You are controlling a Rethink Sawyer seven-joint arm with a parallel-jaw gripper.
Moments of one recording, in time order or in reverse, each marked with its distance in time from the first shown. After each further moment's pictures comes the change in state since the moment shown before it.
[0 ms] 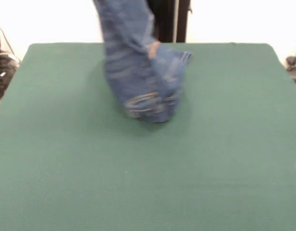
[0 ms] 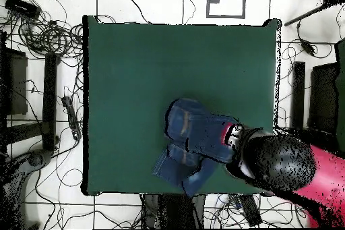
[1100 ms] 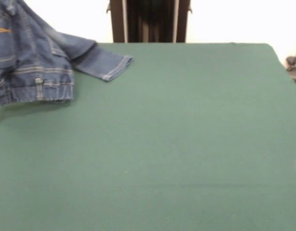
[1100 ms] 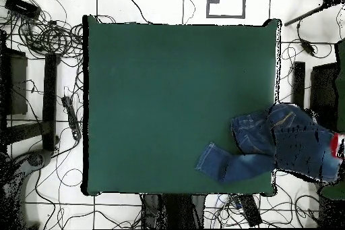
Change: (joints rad) arm -0.278 0.083 0.139 -0.423 -0.186 0.418 -0.308
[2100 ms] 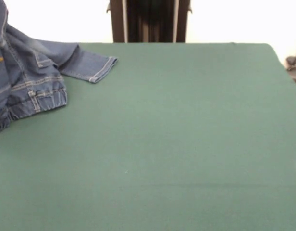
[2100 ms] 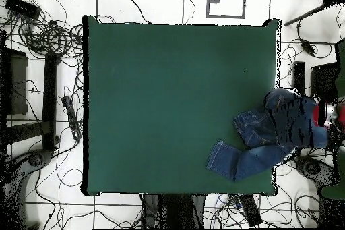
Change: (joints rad) arm 0.053 0.089 0.046 -0.010 0.011 -0.188 -0.053
